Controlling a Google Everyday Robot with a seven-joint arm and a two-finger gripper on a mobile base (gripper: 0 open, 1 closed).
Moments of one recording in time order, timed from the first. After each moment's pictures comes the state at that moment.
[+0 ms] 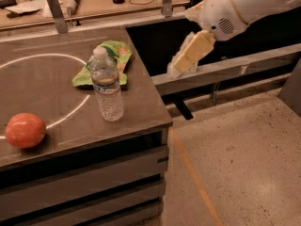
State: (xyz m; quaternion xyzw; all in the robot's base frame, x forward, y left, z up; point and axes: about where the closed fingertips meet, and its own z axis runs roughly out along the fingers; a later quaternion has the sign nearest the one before) arm 0.568 -0.071 0.993 -0.59 0.70 0.13 0.38
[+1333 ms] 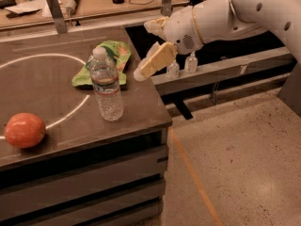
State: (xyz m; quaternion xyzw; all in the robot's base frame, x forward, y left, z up) arm 0.578 0.021 0.970 -0.60 0.62 0.29 0.42
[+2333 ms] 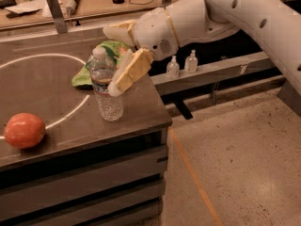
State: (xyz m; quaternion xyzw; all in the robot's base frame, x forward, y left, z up) arm 0.503 0.089 0.991 -0.66 0.50 0.39 0.40
